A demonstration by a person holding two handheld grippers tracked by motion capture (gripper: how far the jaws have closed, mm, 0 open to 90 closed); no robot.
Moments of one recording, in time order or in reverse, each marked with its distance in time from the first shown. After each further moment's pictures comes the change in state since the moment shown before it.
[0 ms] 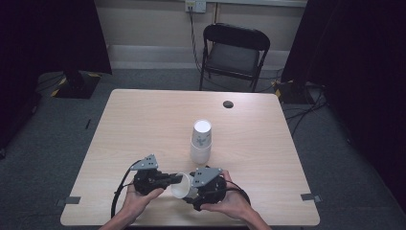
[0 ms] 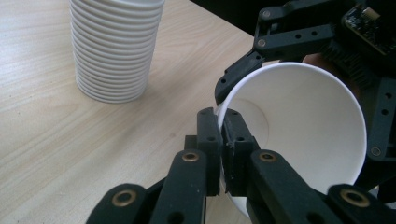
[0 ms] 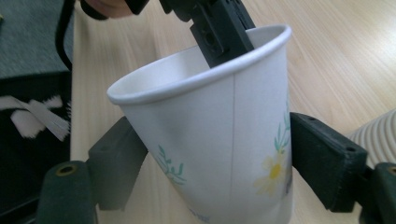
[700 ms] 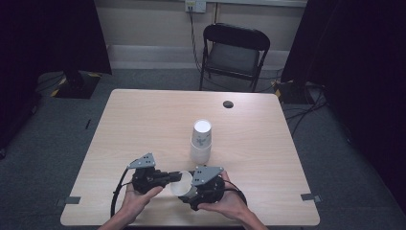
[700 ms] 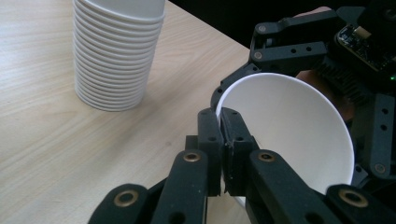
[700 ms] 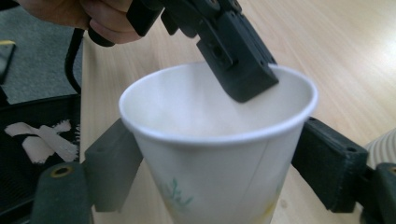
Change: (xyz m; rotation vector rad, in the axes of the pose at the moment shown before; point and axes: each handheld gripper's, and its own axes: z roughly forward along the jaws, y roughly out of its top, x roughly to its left) left arm 0.002 0.002 -0.003 -0.031 -0.022 -0.035; right arm 0.001 0.004 0.002 -0.072 0.009 0.037
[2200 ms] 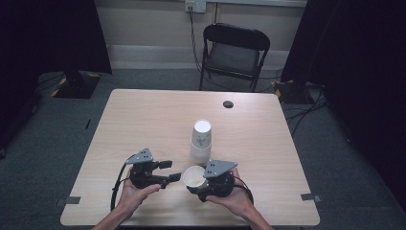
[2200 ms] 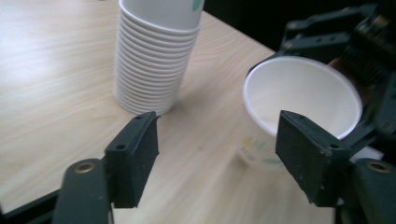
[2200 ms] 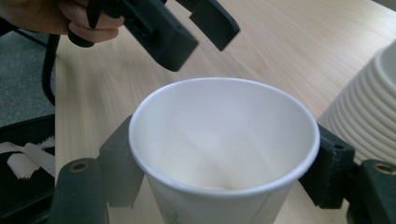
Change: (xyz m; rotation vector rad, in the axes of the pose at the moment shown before) left arm 0.011 0.007 -0.005 0.004 0.114 0.037; right arm -0.020 -0.015 -0.017 -0.056 -0.064 0.110
